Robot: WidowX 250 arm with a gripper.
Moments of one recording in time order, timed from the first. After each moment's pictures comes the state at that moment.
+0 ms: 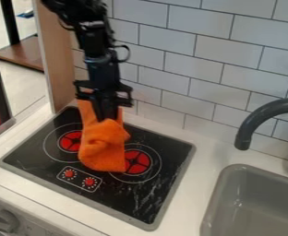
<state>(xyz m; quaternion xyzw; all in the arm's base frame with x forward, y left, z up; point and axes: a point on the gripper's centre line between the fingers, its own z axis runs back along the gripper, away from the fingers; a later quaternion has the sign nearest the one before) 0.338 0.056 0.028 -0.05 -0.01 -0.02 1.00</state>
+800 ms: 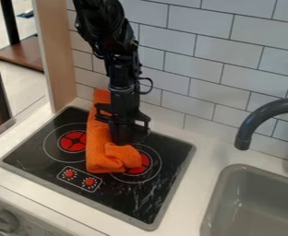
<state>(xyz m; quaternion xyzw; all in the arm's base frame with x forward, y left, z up) 0.344 0.043 -0.012 -0.02 0.01 -0.04 1.00</state>
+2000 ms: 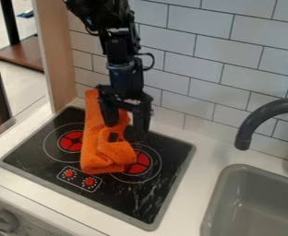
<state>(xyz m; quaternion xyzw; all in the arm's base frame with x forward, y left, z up) 0.330 0.035 0.041 -0.05 -0.02 -0.08 1.00</state>
